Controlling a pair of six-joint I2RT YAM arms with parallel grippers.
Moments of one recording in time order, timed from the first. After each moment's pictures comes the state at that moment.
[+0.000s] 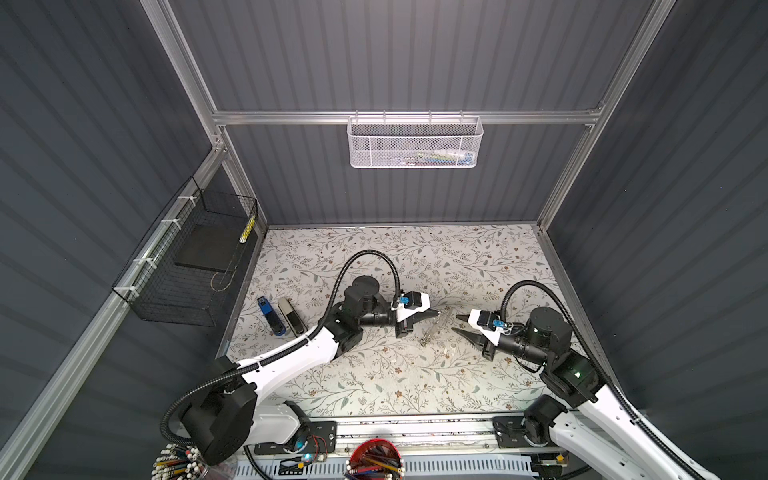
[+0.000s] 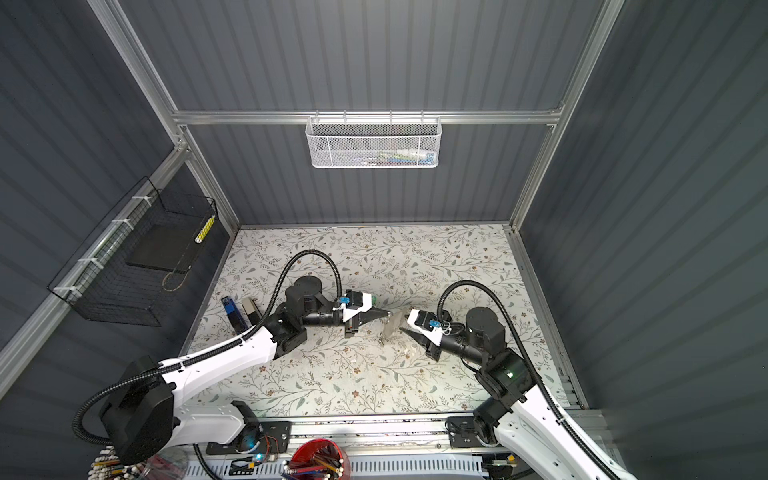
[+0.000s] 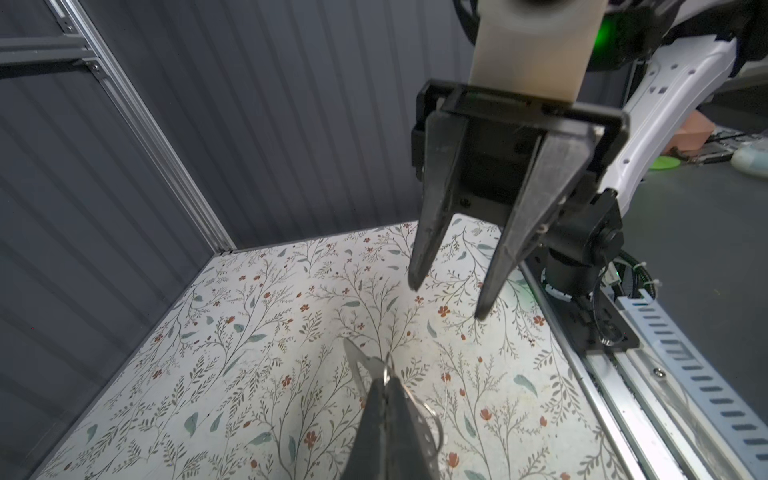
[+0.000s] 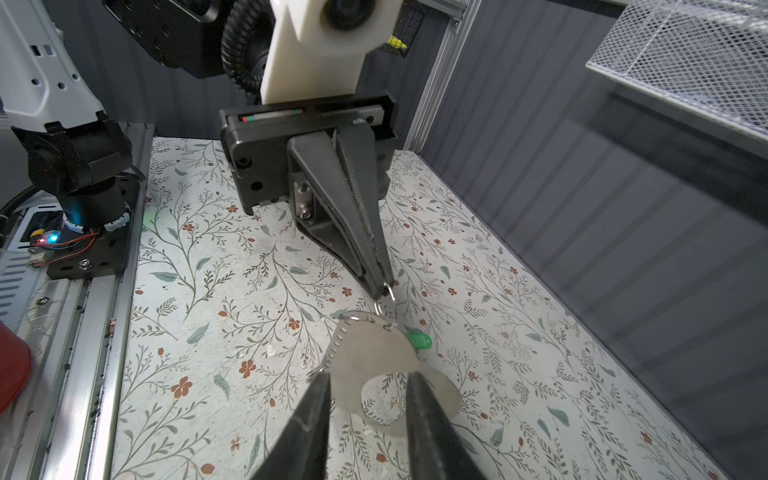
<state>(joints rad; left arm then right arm) -0.78 1.32 0.79 0.38 0.76 0.35 0.56 0.62 0.57 -0.21 -0.50 -0.41</state>
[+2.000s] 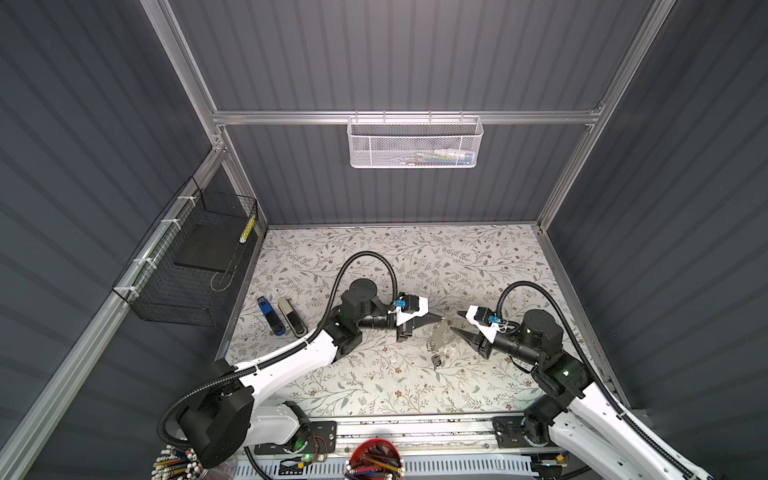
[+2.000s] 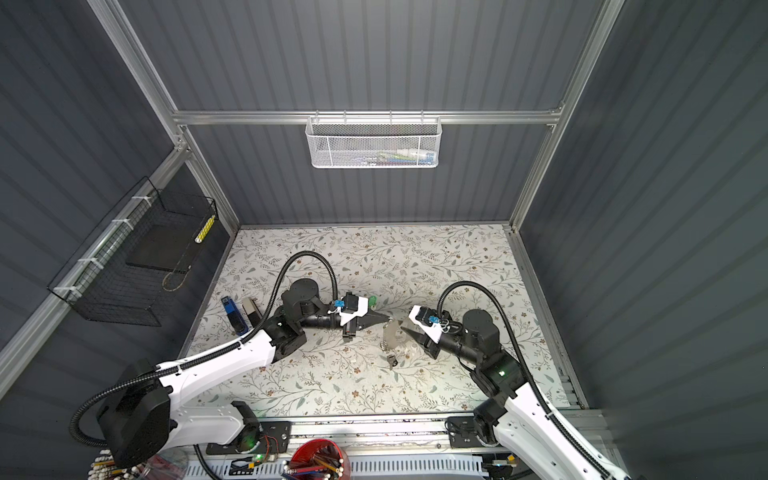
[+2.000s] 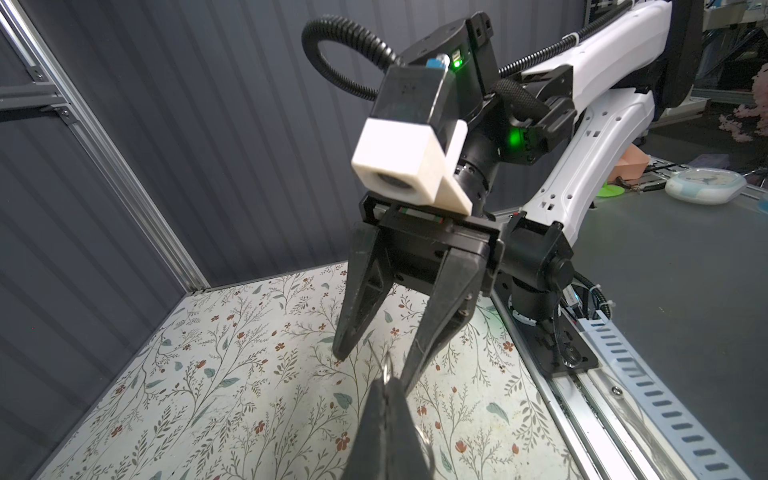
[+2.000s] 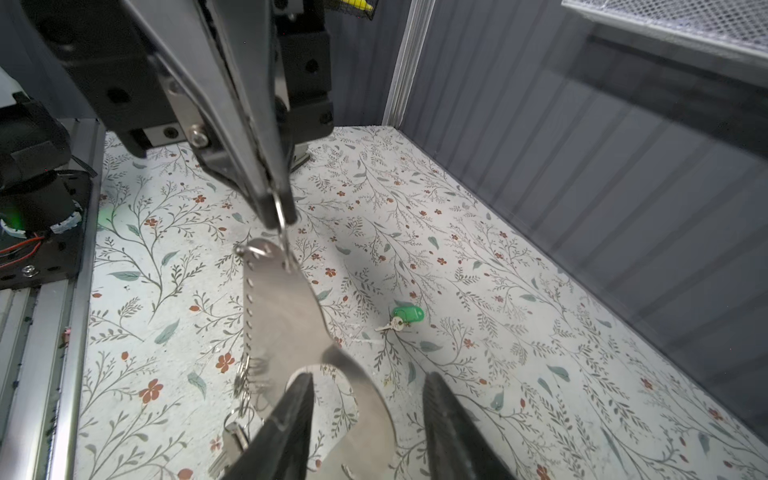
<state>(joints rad) -0.80 1.29 0.78 0.40 0.83 0.33 0.52 0.62 0.46 -0.11 -0.45 -0.35</state>
